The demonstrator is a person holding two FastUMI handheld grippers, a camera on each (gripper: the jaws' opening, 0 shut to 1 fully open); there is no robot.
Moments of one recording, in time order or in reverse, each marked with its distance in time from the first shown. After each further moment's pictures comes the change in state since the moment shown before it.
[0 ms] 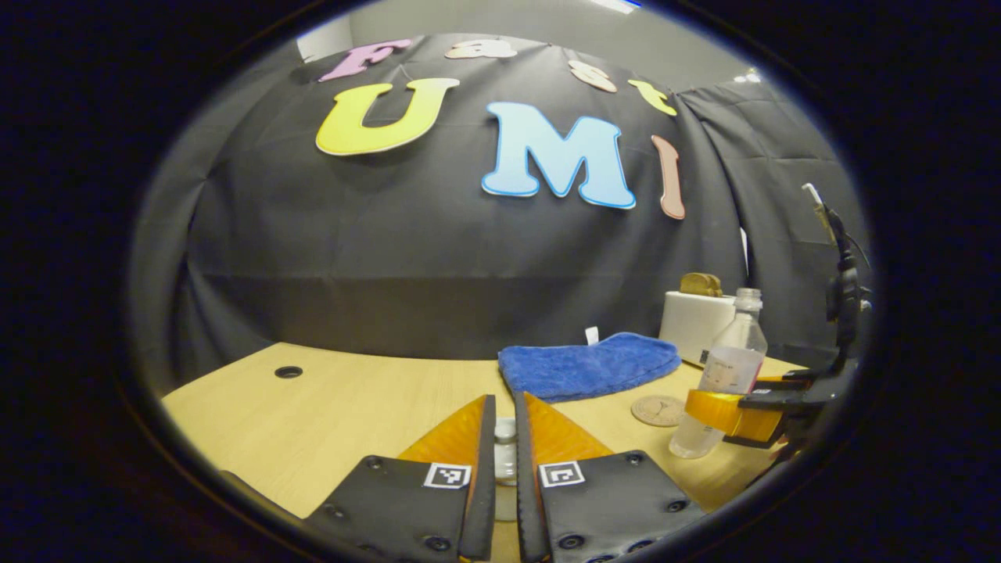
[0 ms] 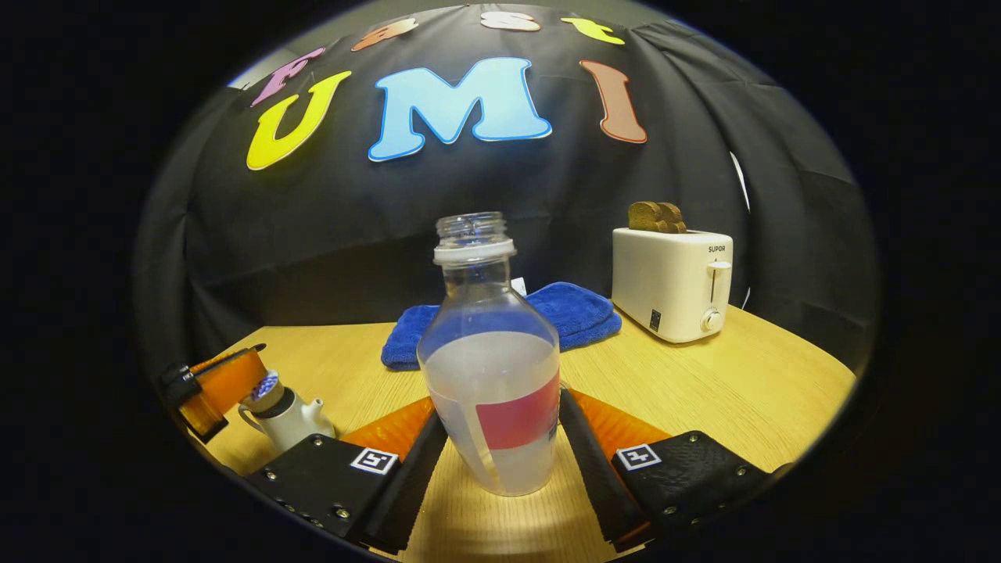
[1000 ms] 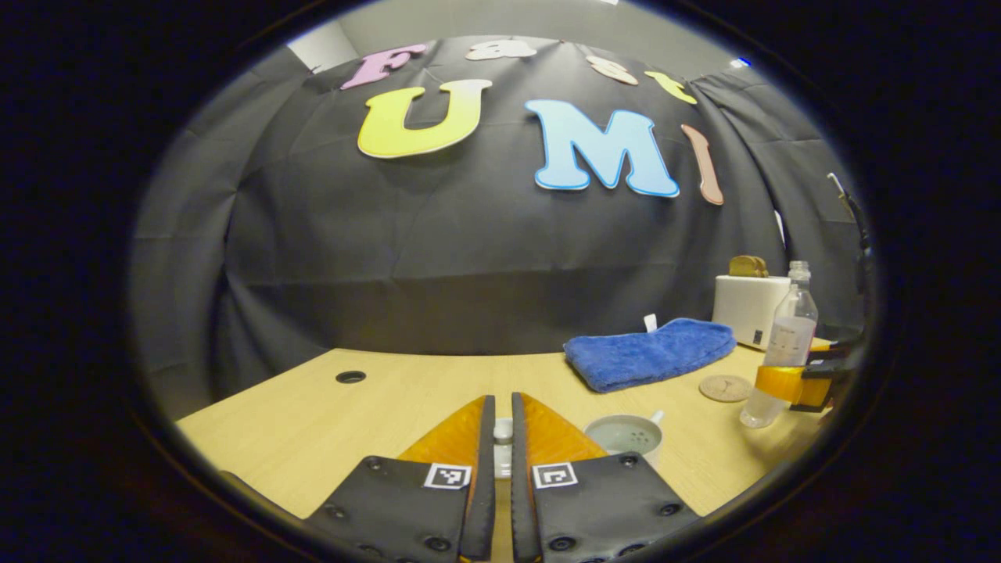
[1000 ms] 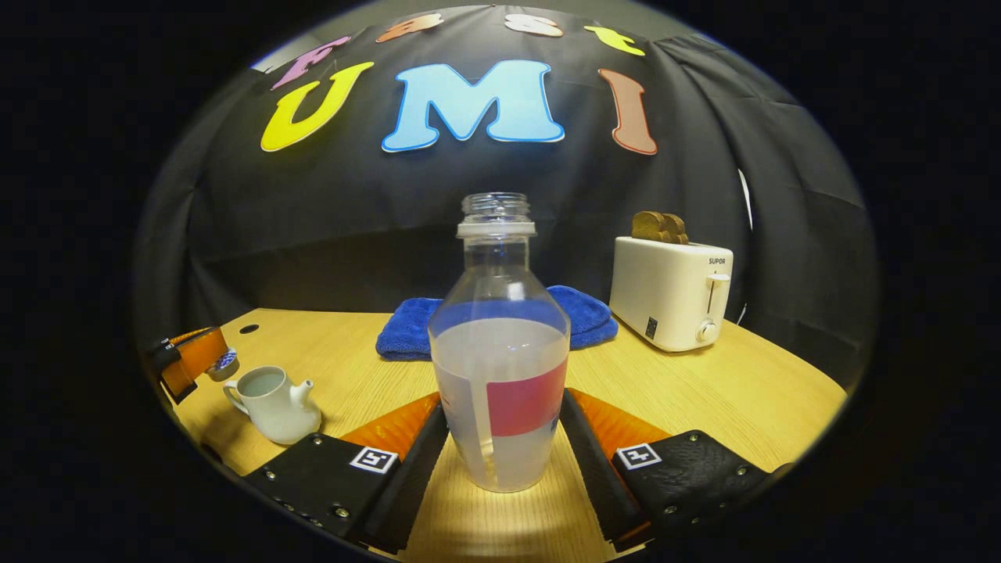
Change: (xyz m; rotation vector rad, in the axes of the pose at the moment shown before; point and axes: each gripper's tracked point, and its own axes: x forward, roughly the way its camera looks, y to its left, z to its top) left arm -0.011 0.073 -0.018 0.068 0.006 0.152; right arm -0.001 0.000 -0.006 -0.093 -0.024 -0.011
